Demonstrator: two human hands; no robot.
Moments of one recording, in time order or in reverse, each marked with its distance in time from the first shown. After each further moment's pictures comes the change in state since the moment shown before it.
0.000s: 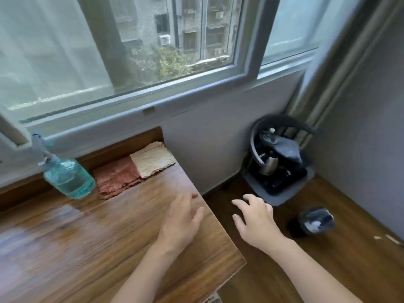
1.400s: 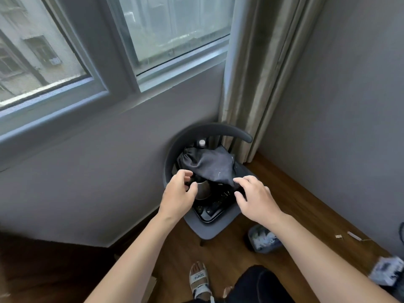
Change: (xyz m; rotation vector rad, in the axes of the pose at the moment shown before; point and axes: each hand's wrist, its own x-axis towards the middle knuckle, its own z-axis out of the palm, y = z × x) left_hand 0.322 0.289 0.285 -0.118 -0.101 -0.086; right_hand 0.209 0.442 -0.126 0.169 0.004 0.132
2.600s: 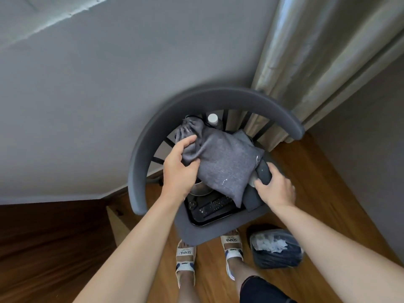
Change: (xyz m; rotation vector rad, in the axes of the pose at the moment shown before) left_hand 0.204 -0.058 0.160 -0.429 0.346 -0.259; right_hand 0.256 0.188 0.142 0.131 -0.164 0.357
